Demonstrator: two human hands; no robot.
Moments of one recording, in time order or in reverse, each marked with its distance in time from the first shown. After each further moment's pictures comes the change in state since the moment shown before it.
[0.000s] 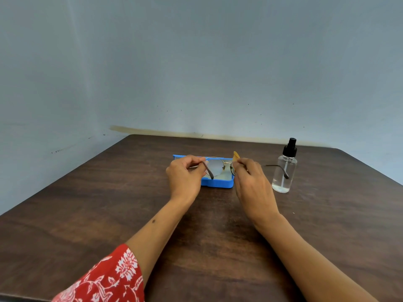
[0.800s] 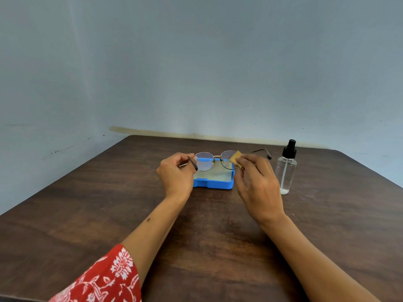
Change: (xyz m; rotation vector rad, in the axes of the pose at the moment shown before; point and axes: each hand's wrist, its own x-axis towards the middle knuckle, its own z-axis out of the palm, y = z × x) left_hand 0.006 0.004 -0.008 -0.015 0.126 0.032; right_hand 0.004 0.000 -0.013 0.164 0.295 -0.020
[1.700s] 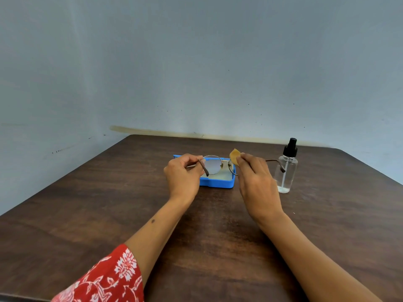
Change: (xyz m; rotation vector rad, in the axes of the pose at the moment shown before) left_hand -0.007 -0.001 0.004 0.050 -0.092 0.019; right_hand -0.003 0.003 0.005 -0.168 -0.209 -0.004
